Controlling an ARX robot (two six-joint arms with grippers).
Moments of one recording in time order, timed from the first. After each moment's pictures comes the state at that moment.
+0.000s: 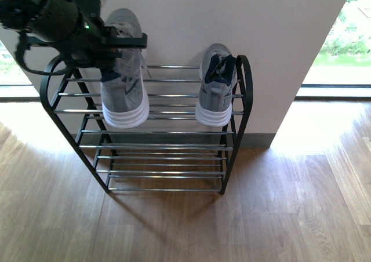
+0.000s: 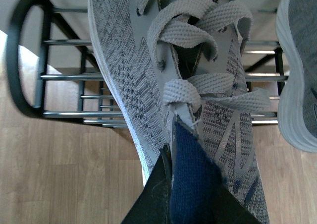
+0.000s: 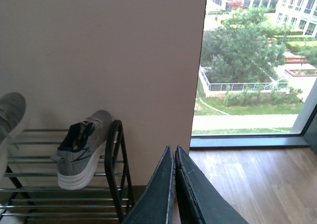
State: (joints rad) left arm -0.26 2.25 1.41 0.01 -0.02 -0.11; right arm 0.00 0.42 0.02 0.42 0.00 0.00
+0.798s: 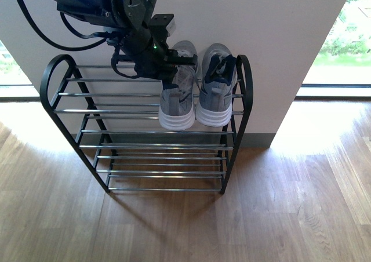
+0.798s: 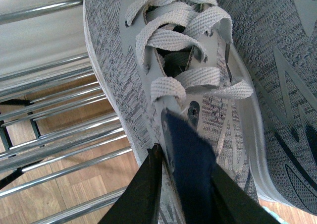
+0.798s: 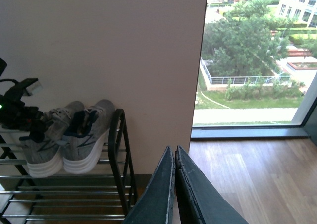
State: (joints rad) left arm -0.30 2.72 2.07 -0.25 0.21 -0.04; right arm 0.00 0.07 0.02 0.03 0.00 0.00
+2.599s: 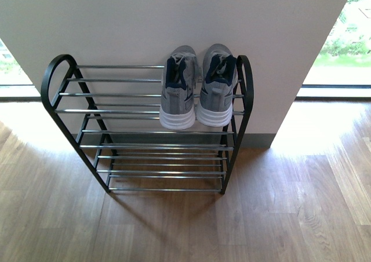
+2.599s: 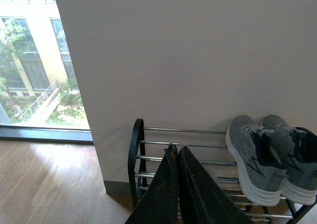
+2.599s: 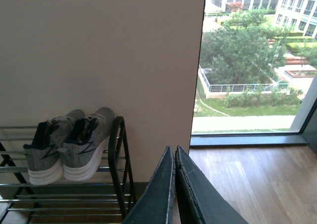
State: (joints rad) left arm -0.08 0.83 0.12 0.70 -0.08 -0.01; right arm 0.00 0.01 0.02 0.00 0.00 0.00
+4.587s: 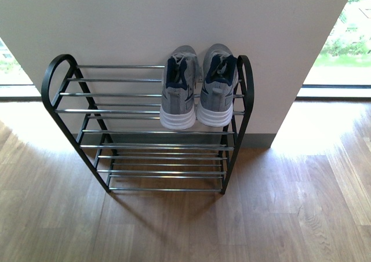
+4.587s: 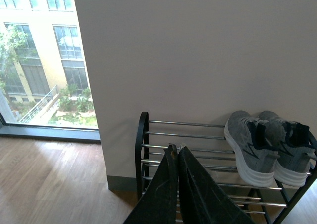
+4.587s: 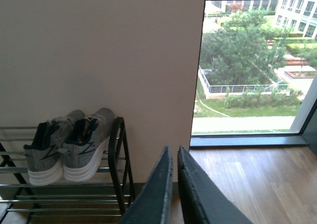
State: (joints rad) left arm 0.00 0.02 0.01 0.00 0.00 -0.01; right arm 0.00 0.00 0.02 0.00 0.00 0.00
